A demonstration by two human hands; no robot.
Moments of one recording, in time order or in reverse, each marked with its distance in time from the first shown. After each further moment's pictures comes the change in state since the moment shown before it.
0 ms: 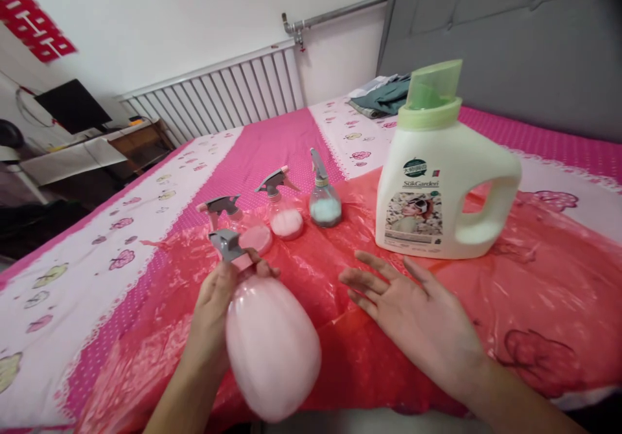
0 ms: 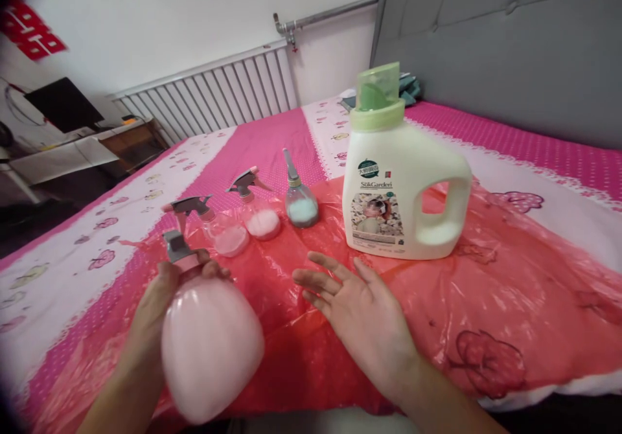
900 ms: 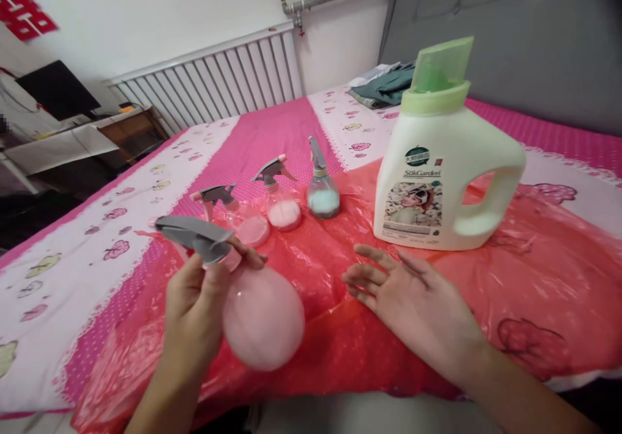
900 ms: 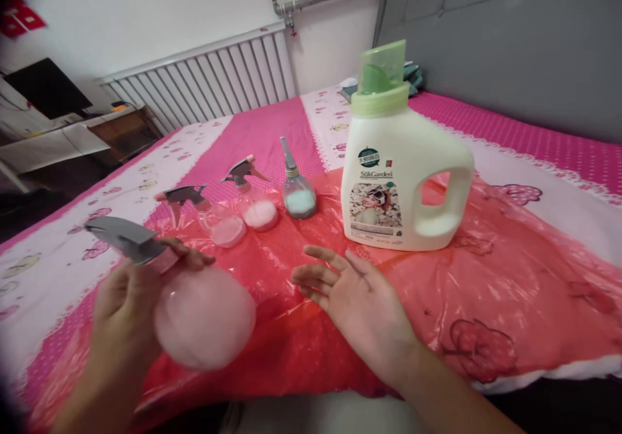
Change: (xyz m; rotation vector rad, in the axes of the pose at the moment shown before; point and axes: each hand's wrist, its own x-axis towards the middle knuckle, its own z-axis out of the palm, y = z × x) left_hand 0.002 0.014 -0.003 -0.134 -0.003 0.034; right_hand 0.000 -0.002 -0.001 -0.003 -0.012 0.023
